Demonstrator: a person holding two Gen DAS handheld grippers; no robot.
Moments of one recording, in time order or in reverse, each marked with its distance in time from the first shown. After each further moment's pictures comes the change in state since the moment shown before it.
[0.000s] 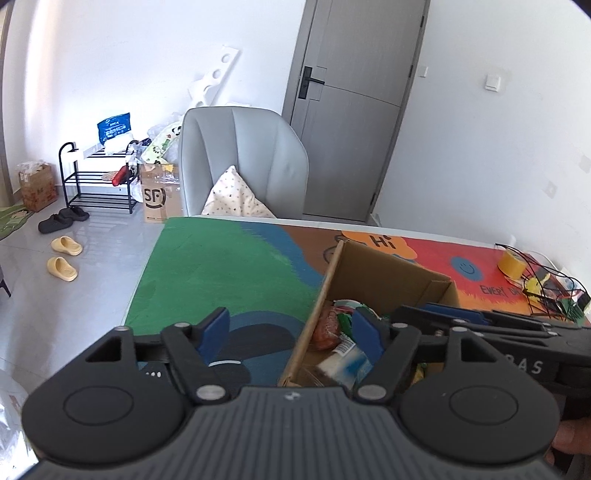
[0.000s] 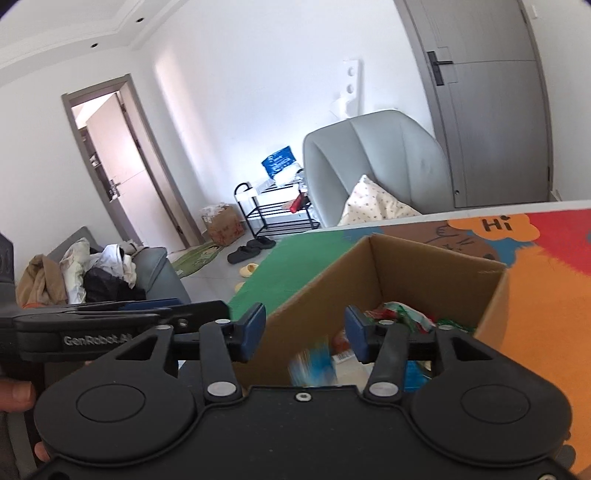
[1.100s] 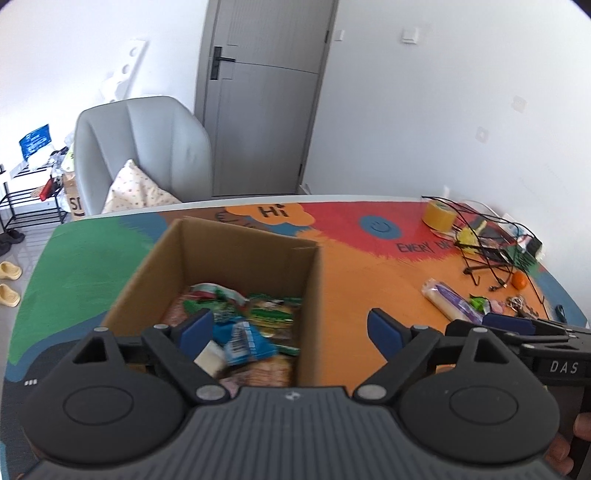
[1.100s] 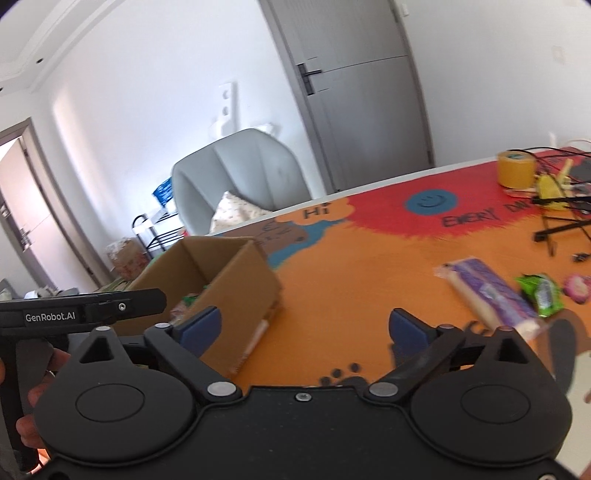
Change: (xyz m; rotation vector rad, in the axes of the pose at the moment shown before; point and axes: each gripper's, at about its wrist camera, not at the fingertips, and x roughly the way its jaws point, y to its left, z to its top) left arm 0.031 -0.126 -0.020 0.166 0.076 -0.181; right arm -0.113 -0.113 -0.046 0.179 -0.067 -0.319
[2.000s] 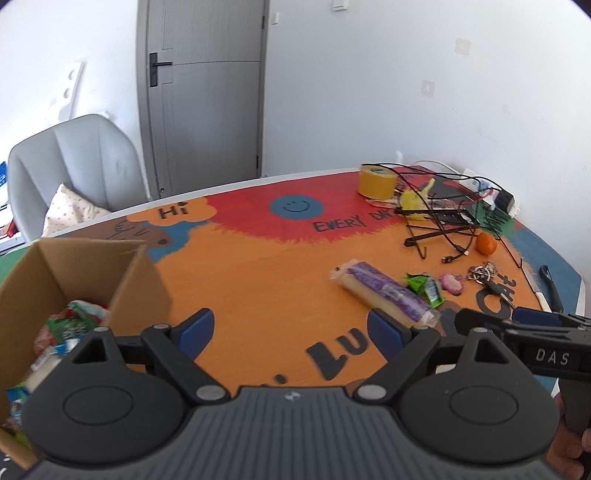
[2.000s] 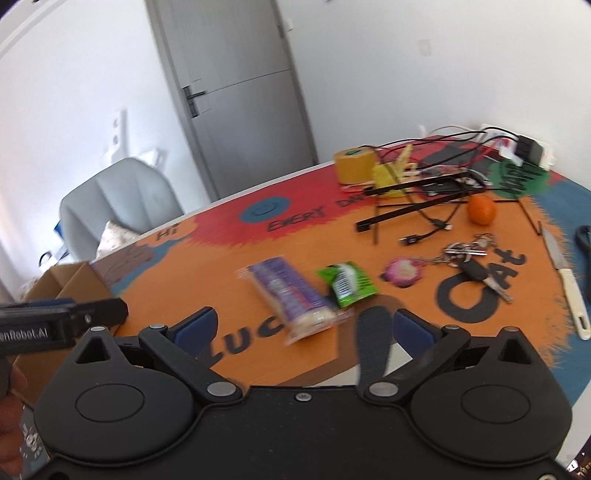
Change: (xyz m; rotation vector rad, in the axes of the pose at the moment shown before) left arm 0.063 -0.143 -0.013 0.153 0.023 -0.037; right arm -0.042 -0.114 -0.018 0.123 -0.068 -0.319
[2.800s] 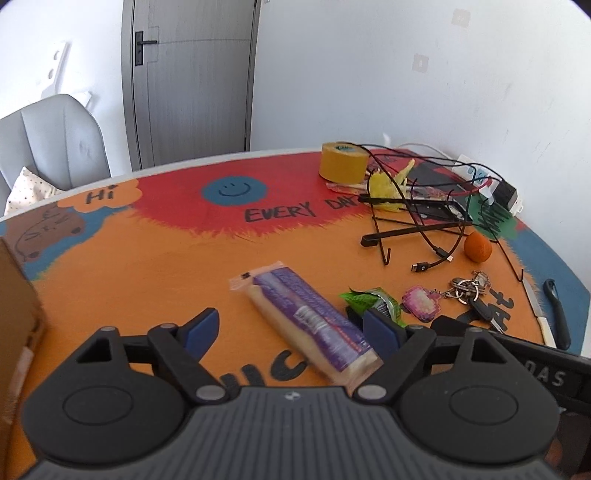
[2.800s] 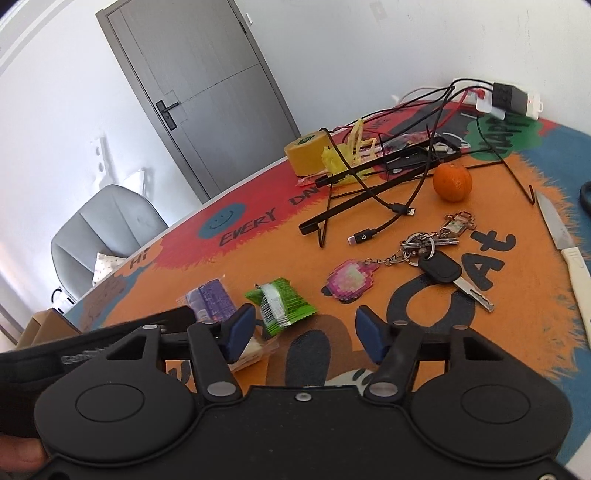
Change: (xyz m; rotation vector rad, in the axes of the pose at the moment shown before) left arm 0.094 -0.089 0.012 -0.049 0.058 -0.004; right arm 0.044 -0.082 0.016 0.158 0.048 0.072
